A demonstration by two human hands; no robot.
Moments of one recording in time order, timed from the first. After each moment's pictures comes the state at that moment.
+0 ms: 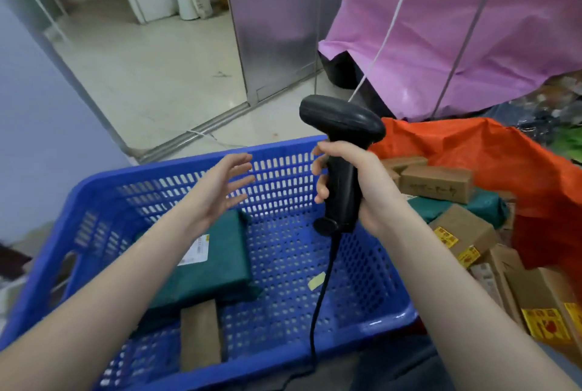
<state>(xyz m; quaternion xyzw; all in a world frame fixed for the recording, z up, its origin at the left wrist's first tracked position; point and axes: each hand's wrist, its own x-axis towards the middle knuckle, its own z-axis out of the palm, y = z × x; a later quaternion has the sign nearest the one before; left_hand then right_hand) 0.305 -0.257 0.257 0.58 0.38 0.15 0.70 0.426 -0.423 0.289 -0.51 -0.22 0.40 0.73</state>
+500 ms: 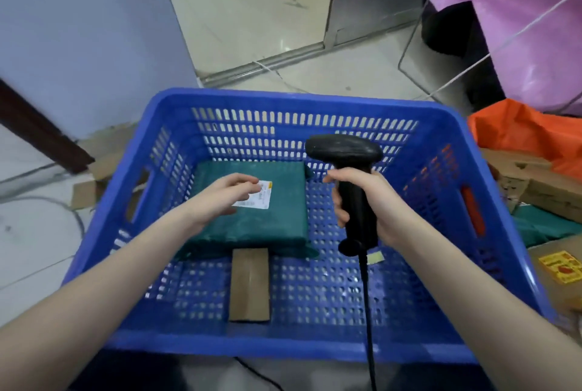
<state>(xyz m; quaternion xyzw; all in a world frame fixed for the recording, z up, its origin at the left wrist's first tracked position) 0.164 -0.168 0.140 0.63 0.49 0.02 0.61 0.351 -0.316 0.186 -0.60 -0.19 0.56 0.54</state>
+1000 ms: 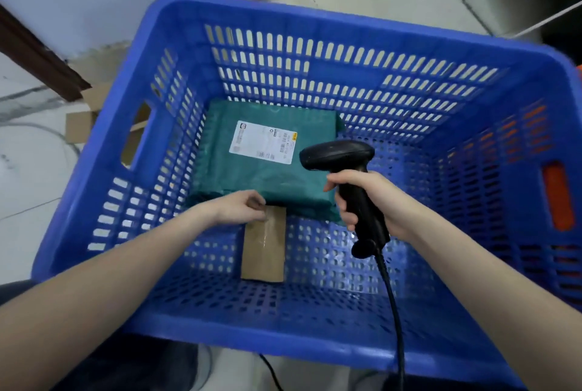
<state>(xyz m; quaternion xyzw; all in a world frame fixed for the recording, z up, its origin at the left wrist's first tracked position) 0.134 -0.176 0.014 0.68 0.46 -0.22 0.52 0.334 -0.294 0.100 -0.61 -0.16 0.68 0.37</state>
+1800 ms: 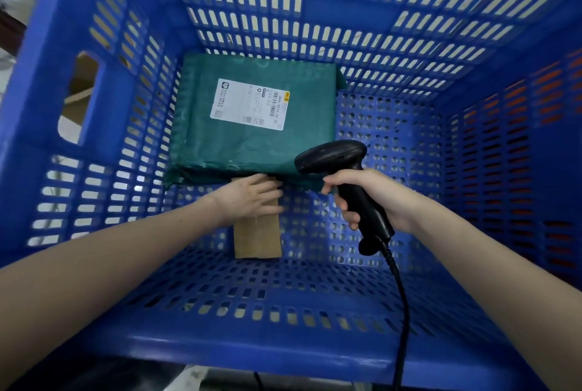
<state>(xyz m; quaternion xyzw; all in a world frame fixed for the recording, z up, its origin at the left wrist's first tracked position) 0.142 -0.190 -0.059 0.92 -0.10 -0.36 -0.10 0.348 -0.310 0.049 -0.61 -0.12 0.74 0.27</state>
